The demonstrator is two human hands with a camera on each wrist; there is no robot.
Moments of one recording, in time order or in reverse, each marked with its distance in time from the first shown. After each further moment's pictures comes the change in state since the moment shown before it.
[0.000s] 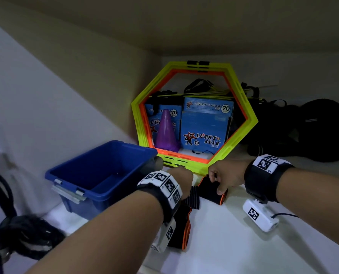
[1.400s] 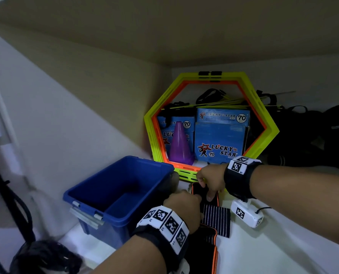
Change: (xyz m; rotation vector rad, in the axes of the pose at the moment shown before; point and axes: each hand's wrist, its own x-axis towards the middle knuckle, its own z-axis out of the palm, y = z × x) left_hand -0.033 -0.024 0.033 -0.131 0.115 -0.138; right_hand 0.063 -0.074 -0.030 -0.150 -0.070 -0.083
